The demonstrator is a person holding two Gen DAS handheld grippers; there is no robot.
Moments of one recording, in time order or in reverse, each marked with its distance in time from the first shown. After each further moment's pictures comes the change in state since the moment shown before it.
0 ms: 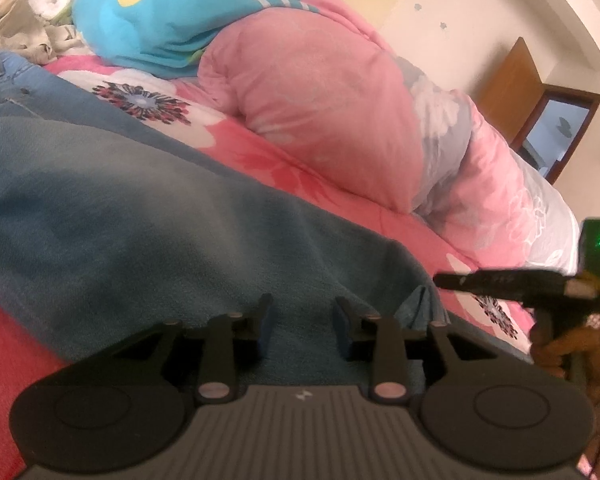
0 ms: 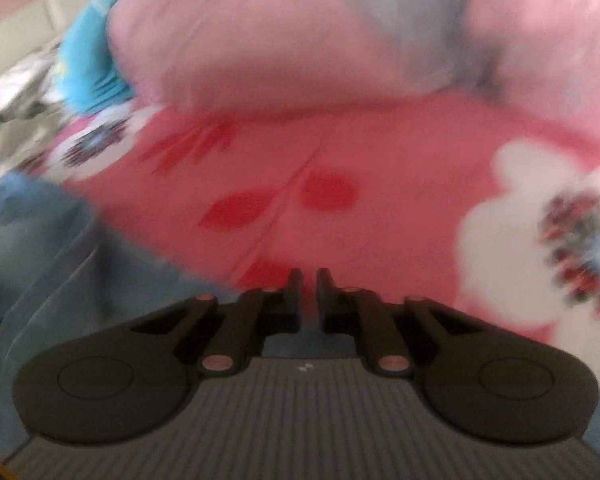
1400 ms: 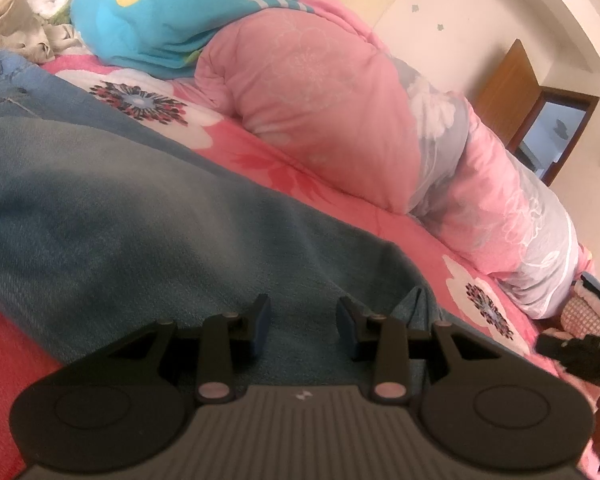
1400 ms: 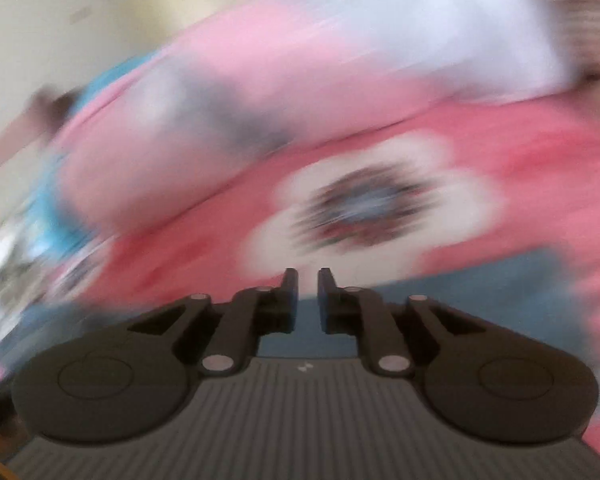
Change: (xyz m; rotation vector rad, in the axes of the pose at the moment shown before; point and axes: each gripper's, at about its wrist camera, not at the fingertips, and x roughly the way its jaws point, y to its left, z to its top) left arm -0.002 0.002 0.000 -0.012 -0.003 -0.019; right arm -0.132 -0.120 -0.088 0.385 -0.190 0.028
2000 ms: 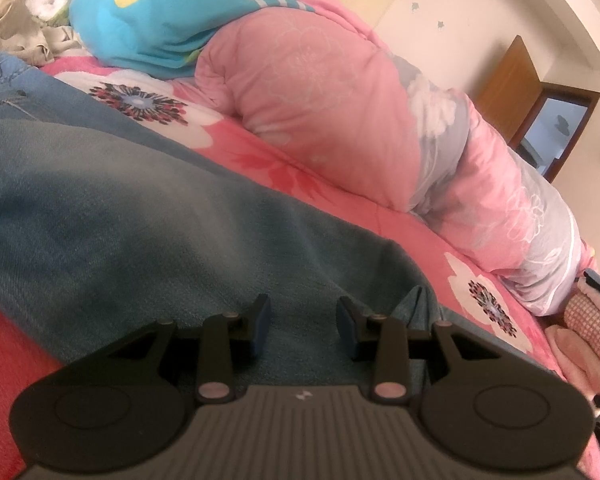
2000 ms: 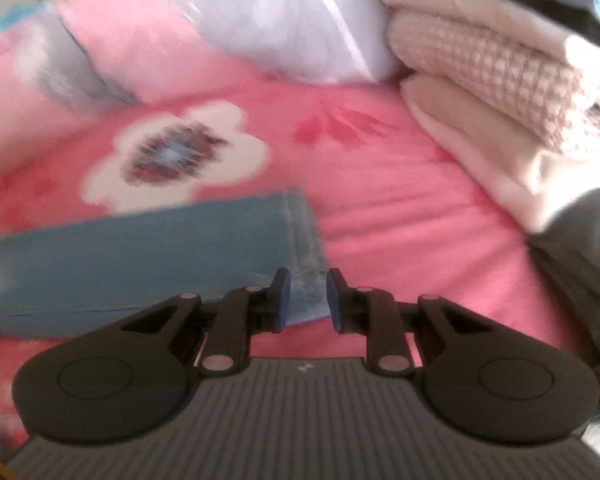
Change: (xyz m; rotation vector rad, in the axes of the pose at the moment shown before) left arm 0.001 -0.001 0.001 0.011 0.006 0.012; right arm -0.110 -0.043 -0.022 -0.048 0.037 -0.474
